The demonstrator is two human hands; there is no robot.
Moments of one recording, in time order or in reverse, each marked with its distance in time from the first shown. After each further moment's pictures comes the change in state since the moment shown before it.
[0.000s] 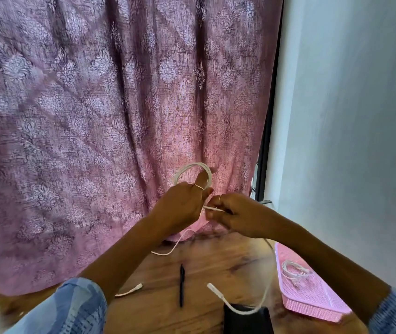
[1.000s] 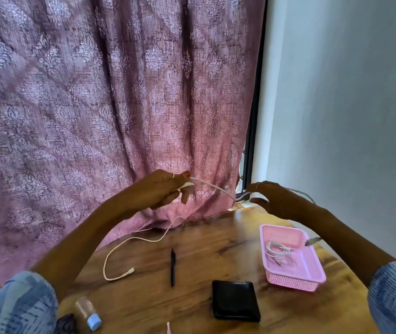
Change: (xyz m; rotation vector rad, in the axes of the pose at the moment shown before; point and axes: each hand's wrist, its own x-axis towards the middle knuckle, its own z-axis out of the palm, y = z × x) left_hand -0.022 0.001 -0.043 -0.814 -0.372 -0.325; right_hand -0.062 0.093 -0.024 -0.318 0.112 0.127
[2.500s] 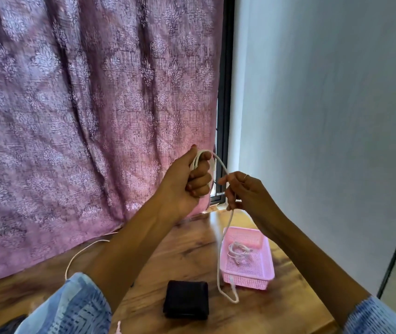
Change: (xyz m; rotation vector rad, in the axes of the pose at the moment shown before) left_hand 0.071 0.115 0.140 -1.150 0.145 -0.073; right_hand -0.068 -0.007 -0.044 1.066 0.330 0.192
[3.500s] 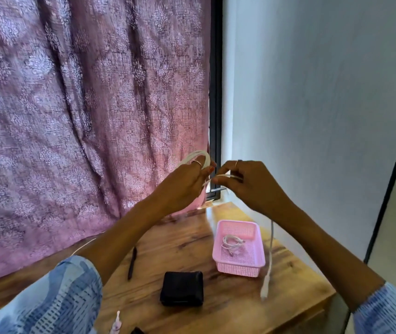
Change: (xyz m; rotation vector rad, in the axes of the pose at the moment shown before) left_hand -0.005 -0.019 -0.013 1.565 -0.084 0.542; right_hand -0.032 -0.054 -0.012 -0.718 0.057 -0.300
